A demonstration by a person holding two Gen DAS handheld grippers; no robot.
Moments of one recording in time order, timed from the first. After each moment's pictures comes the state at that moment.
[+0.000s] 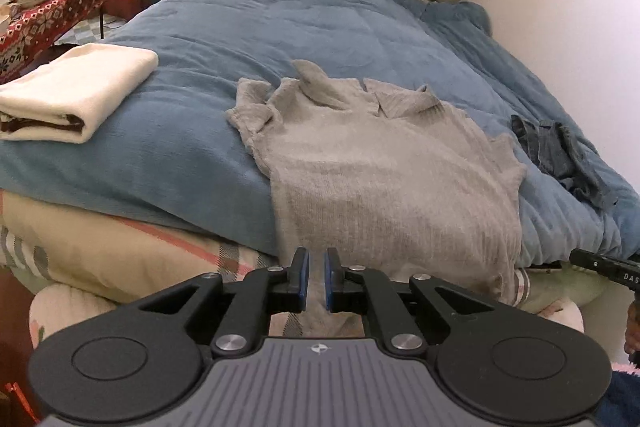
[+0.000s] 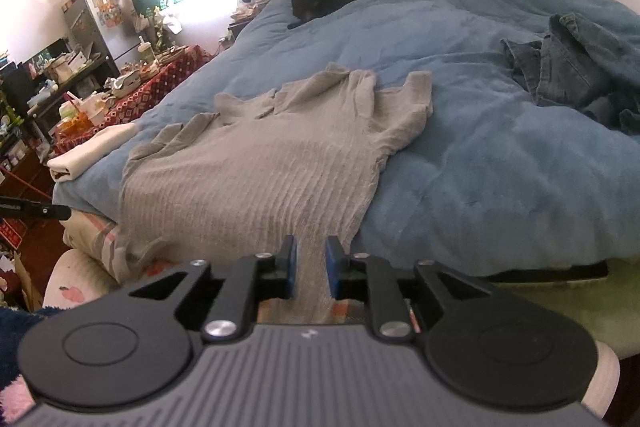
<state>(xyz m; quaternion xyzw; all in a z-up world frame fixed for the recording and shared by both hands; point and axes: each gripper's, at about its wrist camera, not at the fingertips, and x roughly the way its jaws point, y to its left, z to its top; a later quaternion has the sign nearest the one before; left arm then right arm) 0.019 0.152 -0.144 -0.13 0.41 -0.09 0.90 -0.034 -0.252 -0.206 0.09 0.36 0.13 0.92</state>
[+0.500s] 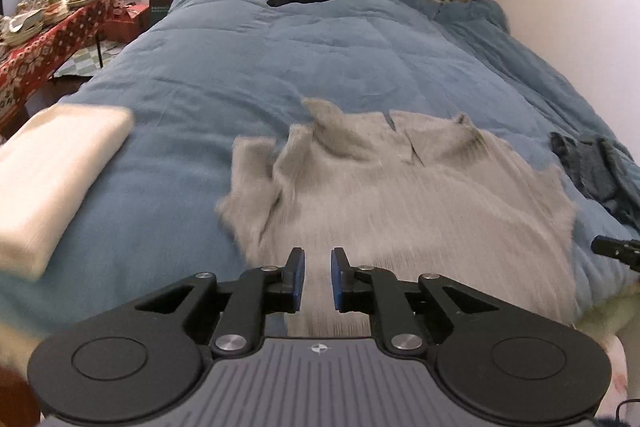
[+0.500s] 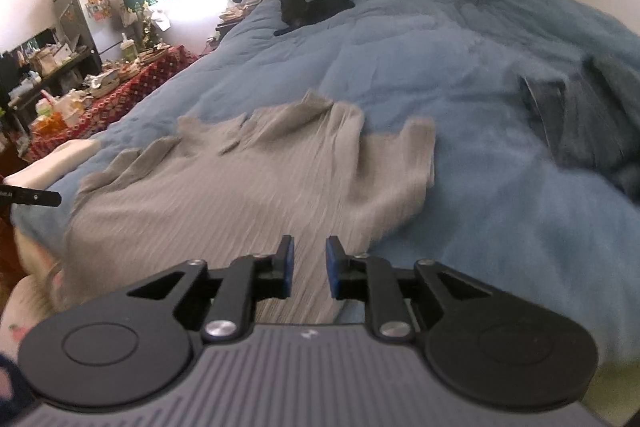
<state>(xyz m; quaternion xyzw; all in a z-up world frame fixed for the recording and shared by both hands) 0.149 0.135 -0.157 -0.09 0.41 -0.07 0.91 0.111 -0.246 -0.215 0.05 0.36 0.12 0.92</state>
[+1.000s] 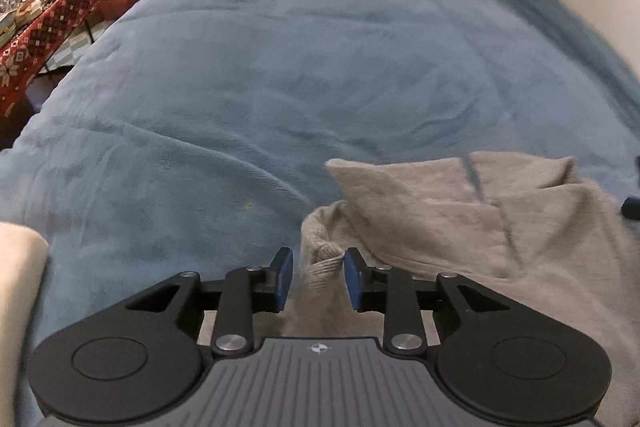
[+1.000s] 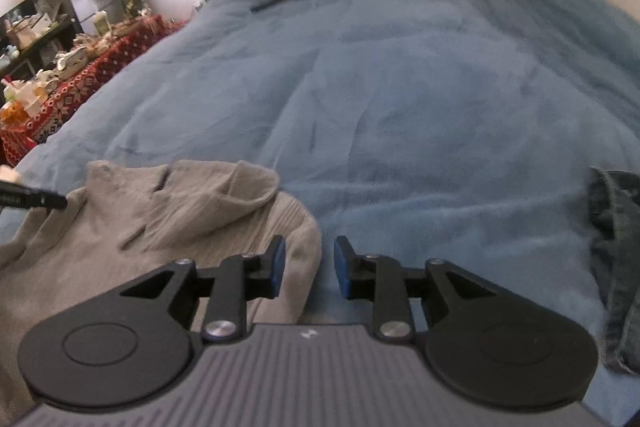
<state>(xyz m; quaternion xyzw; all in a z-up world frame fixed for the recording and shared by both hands) 0.334 0.123 -0.194 -0.04 0.49 -0.03 0.87 0.345 -0.256 -0.239 0.04 0.44 0.11 0.89</state>
